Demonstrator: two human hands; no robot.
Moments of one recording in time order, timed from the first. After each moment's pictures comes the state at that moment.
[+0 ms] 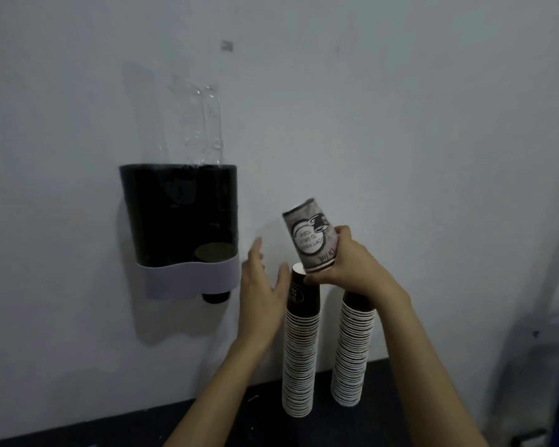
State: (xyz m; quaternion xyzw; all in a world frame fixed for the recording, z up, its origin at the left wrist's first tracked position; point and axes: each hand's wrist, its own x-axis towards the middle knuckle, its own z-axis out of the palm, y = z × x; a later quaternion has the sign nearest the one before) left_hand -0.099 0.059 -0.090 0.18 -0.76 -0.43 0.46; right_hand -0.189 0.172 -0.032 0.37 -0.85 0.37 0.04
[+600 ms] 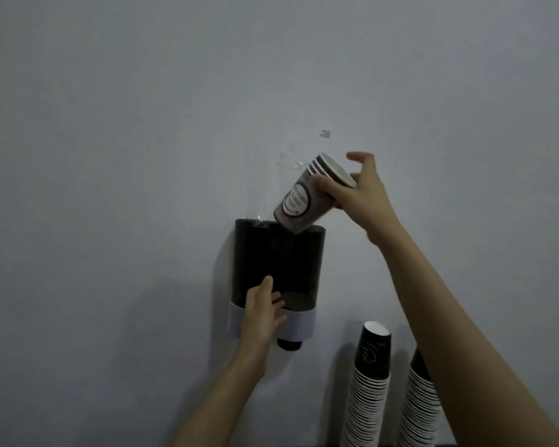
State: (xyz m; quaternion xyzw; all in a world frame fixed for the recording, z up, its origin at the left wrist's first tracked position) left_hand 0.009 -0.009 -0.022 0.18 -0.52 -0.73 0.41; right_hand -0.090 0.074 0.129 0.45 -0.65 0.60 0.13
